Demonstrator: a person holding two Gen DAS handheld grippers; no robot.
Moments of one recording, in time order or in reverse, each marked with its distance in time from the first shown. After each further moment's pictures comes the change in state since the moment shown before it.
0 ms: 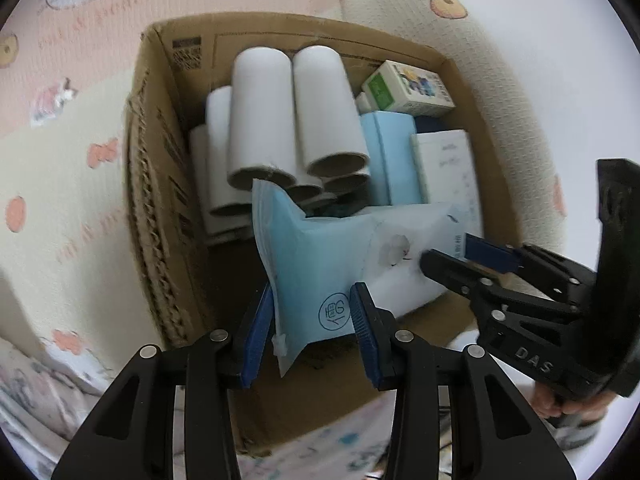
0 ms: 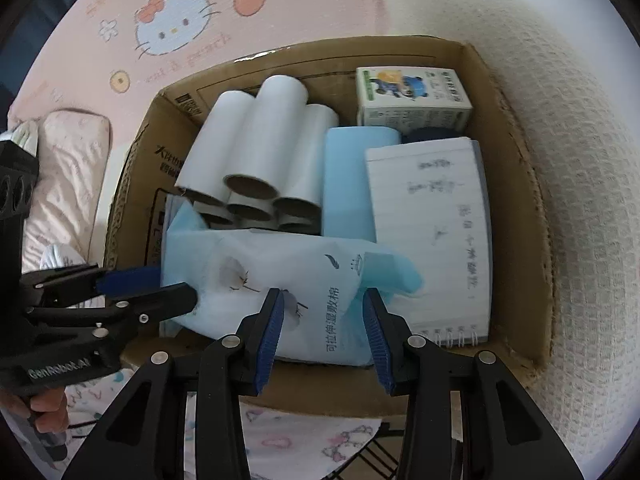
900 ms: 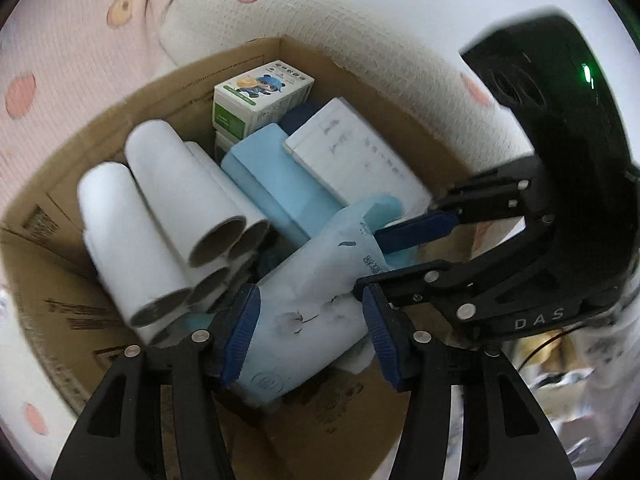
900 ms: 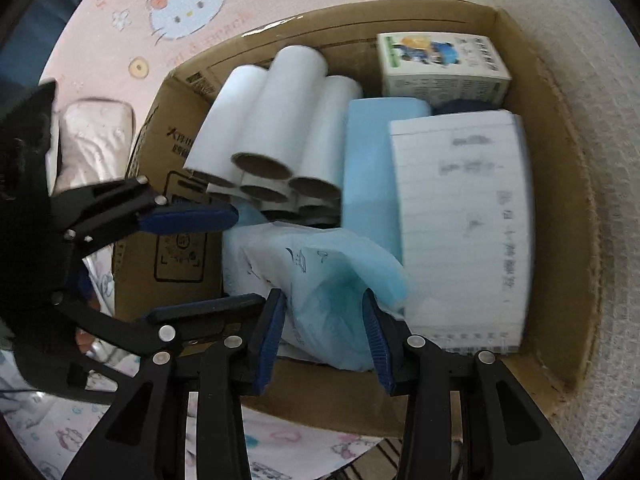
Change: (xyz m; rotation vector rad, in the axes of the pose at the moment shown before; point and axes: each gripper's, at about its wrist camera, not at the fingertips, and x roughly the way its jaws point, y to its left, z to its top) left arm 0.026 -0.037 0.027 0.573 -0.037 -0.183; right arm 0.022 -0.016 0.002 0.050 0.078 0.184
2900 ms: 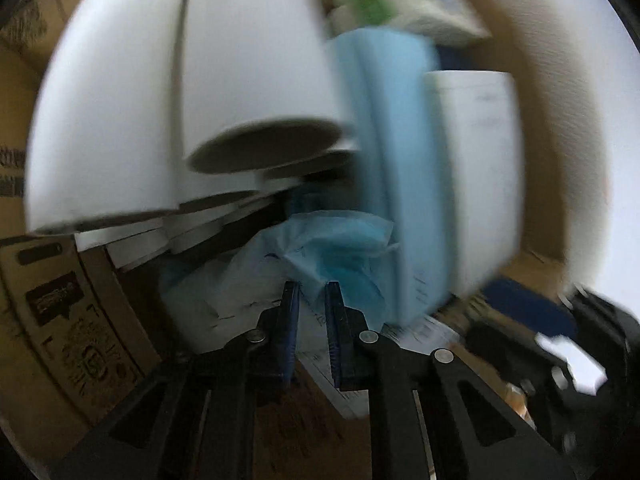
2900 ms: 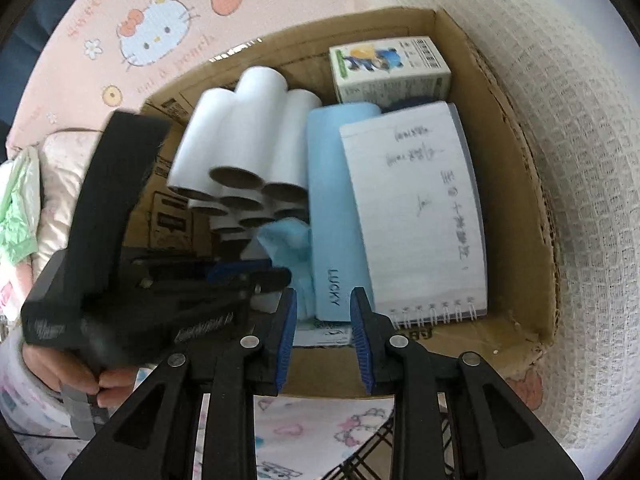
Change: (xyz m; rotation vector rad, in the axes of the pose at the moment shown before) left arm 0.092 0.035 -0.003 -0.570 0.281 0.091; right arm -0.015 -0.002 -0.007 0.197 -0.049 -0.027
